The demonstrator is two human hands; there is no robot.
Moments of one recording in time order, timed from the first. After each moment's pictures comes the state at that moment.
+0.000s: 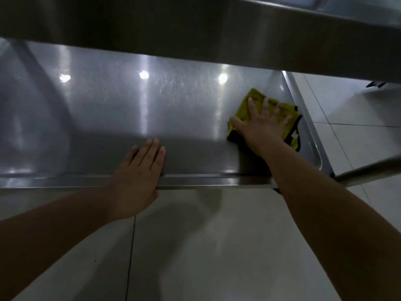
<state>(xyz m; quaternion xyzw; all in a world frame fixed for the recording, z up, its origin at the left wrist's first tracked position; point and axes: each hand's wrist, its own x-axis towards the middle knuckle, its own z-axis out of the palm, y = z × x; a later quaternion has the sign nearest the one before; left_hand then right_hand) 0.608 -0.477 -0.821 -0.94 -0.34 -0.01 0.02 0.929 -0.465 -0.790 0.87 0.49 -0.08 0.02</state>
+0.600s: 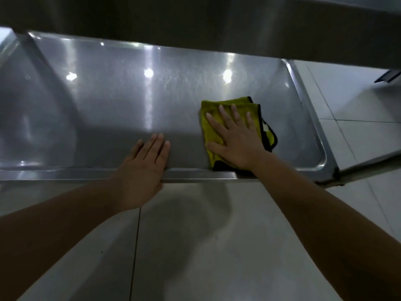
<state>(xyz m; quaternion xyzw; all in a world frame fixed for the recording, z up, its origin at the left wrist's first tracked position) 0.609 -0.478 -0.816 -0.94 -0.35 0.00 0.04 0.877 -0.491 -0.800 0.70 0.71 -0.06 0.05</state>
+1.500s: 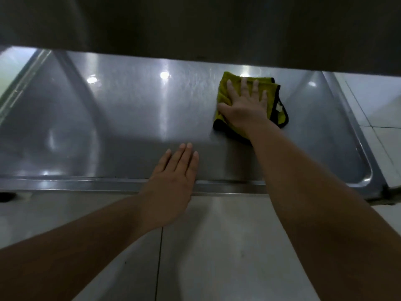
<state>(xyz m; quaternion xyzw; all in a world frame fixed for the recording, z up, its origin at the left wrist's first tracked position) 0.611 -0.474 -0.822 -0.93 -0.36 0.02 0.02 0.847 -0.372 -0.797 0.79 0.60 -0.09 -0.01</state>
